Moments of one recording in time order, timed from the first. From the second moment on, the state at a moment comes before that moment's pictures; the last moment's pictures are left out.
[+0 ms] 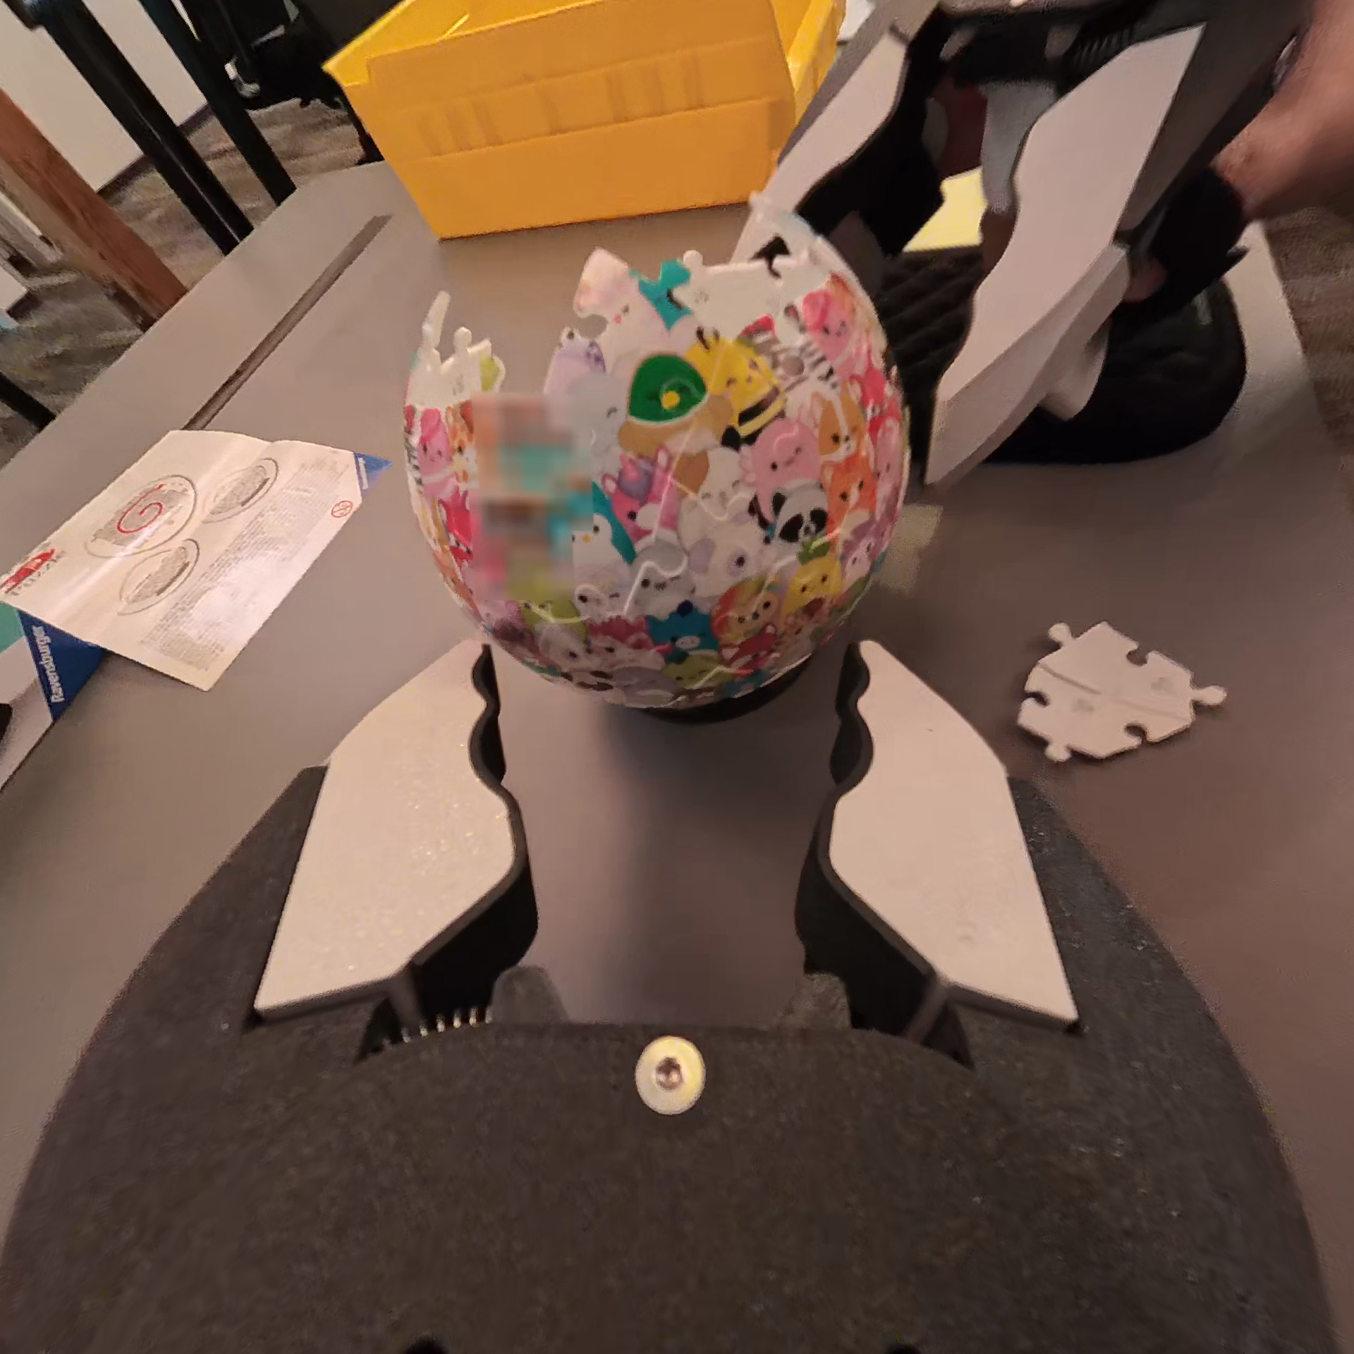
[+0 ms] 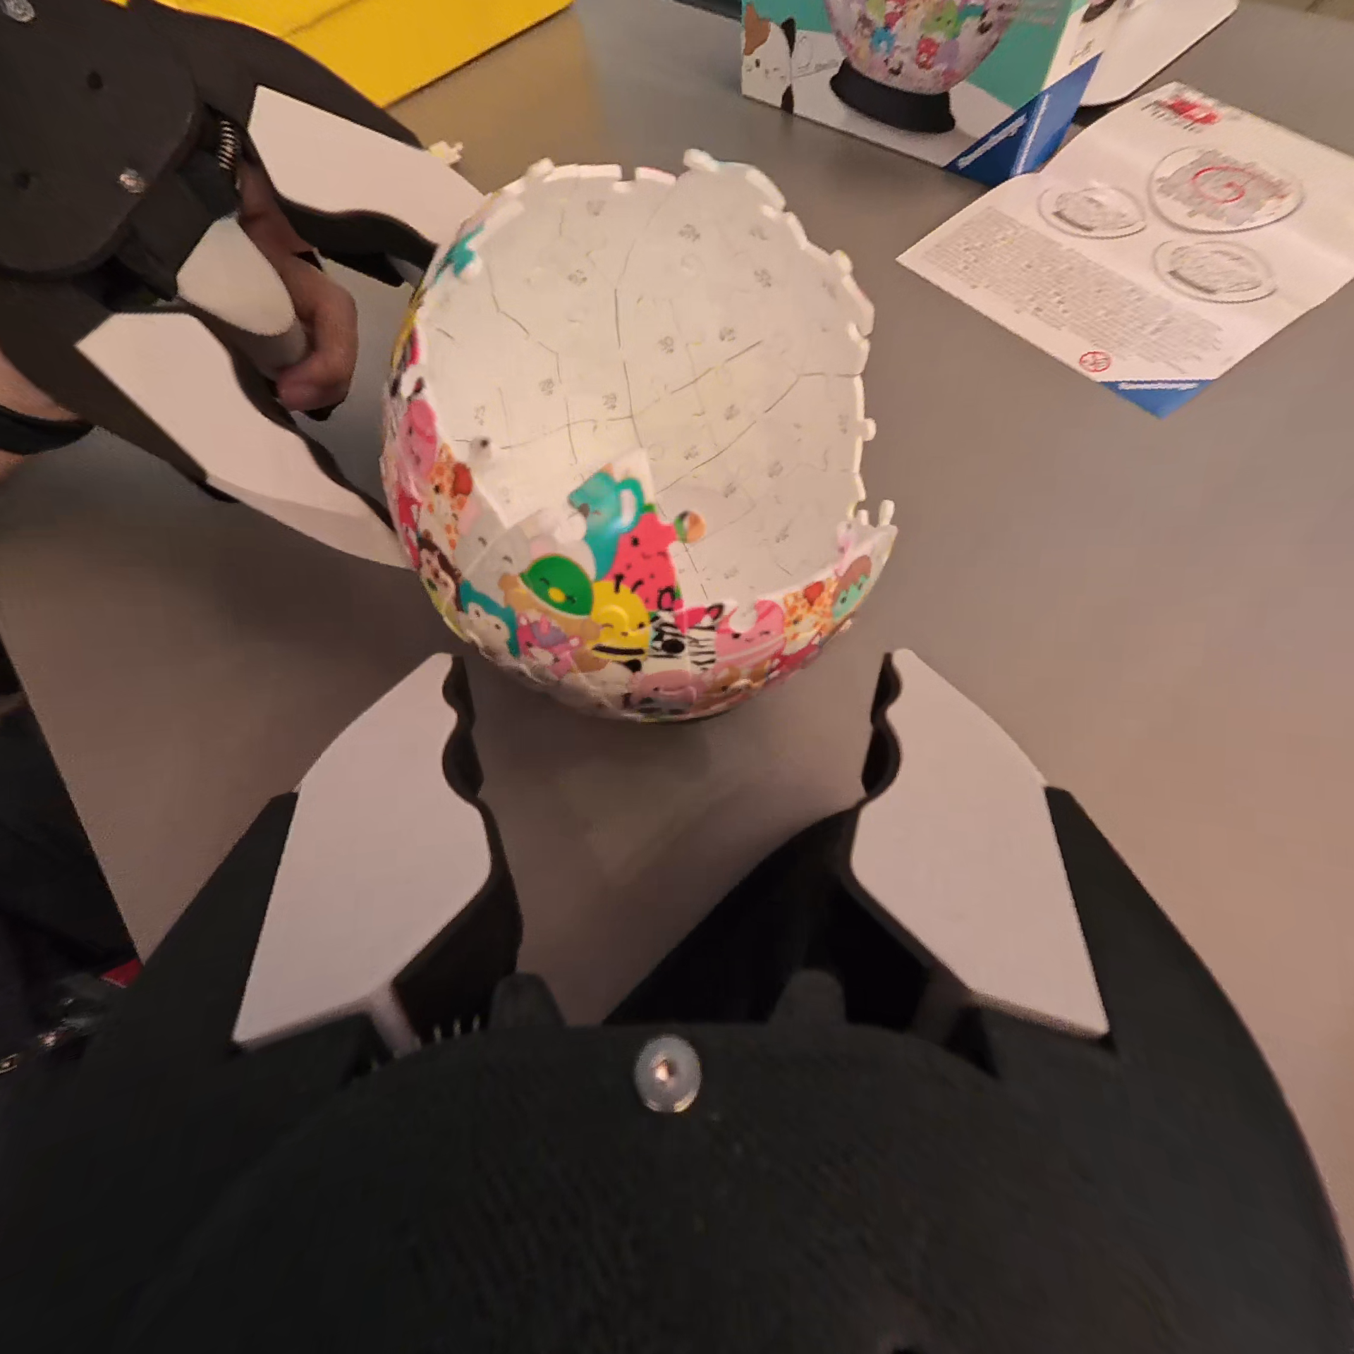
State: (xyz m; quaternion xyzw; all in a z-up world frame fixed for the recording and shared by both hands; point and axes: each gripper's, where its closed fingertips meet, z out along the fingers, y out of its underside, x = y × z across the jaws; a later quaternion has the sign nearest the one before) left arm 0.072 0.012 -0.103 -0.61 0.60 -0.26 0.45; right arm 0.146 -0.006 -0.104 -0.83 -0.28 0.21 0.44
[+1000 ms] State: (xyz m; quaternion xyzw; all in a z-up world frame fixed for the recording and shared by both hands) left arm 0.076 0.015 -0.102 -0.59 0.62 -0.28 0.43; right arm 0.129 -0.009 -0.110 -0.85 -0.21 0.28 0.39
